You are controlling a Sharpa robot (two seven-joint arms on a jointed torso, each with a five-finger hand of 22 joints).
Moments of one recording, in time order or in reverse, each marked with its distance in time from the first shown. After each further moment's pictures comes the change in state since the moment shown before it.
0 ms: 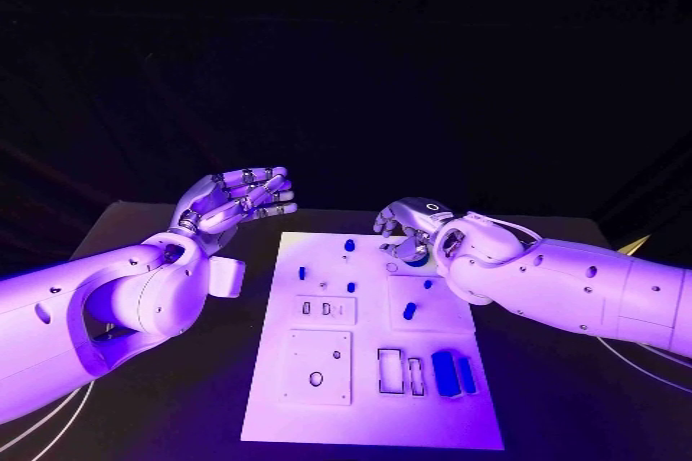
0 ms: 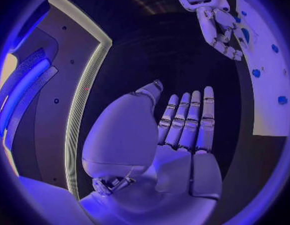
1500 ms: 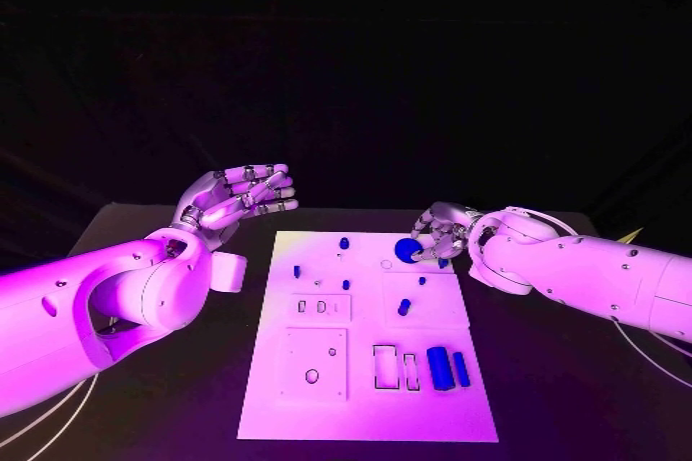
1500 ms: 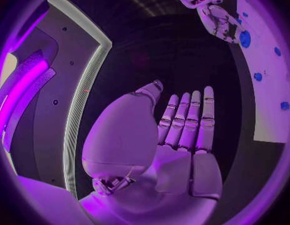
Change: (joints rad) left arm 0.000 0.013 -0.001 -0.021 0.000 0.012 -0.005; left_hand 0.000 0.000 0.000 0.000 0.000 0.000 0.000 0.000 0.000 0.000 0.000 0.000 0.000 0.000 0.000 0.000 0.002 0.000 0.000 0.000 0.000 -0.001; right arm -0.005 -0.062 0.010 -0.078 0.273 0.174 -0.022; right_hand 0.198 0.034 -0.419 0.260 0.049 -0.073 0.001 0.000 0.060 0.247 -0.019 1.212 1.192 -0.002 -0.020 0.228 0.185 -0.056 0.042 -0.007 0.293 0.154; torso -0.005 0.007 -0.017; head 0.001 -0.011
